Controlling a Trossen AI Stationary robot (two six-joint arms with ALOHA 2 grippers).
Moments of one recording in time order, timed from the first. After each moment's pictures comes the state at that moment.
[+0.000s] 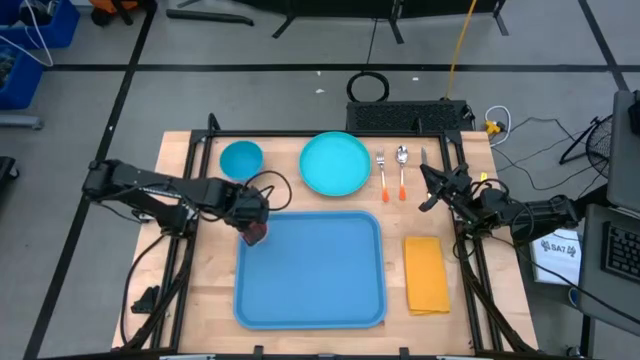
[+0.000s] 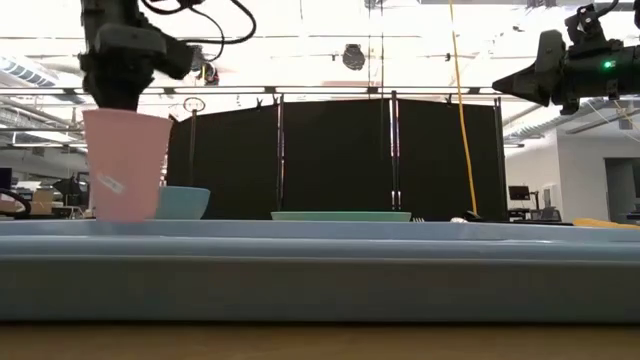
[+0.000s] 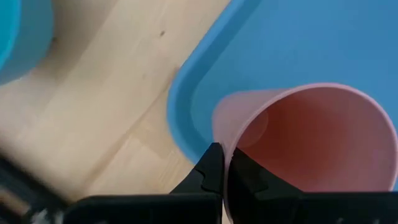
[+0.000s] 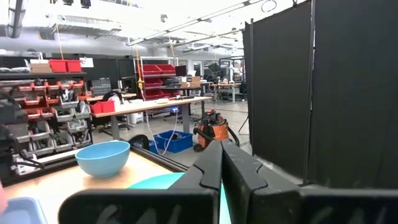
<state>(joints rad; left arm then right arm) -0.10 1.30 1.01 -1.15 -0.12 -0.79 0.08 0.05 0.02 0.31 0.83 -0.13</state>
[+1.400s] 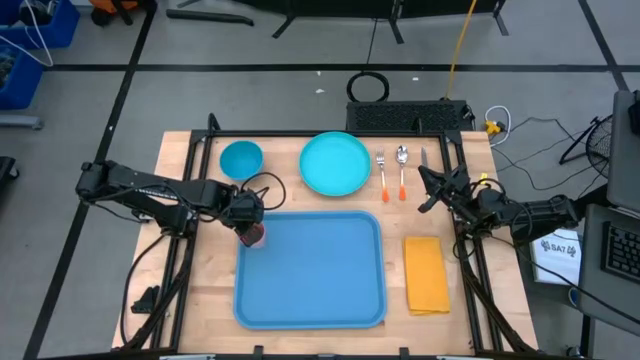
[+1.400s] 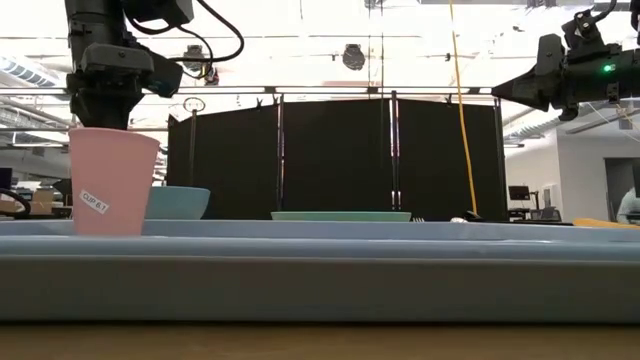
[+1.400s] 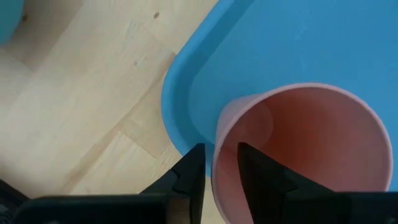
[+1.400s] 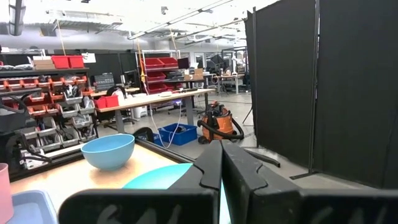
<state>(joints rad) -0.08 1.24 0.87 -1.04 -0.08 -0.79 0.09 0.05 0.02 0.26 0.83 -0.06</state>
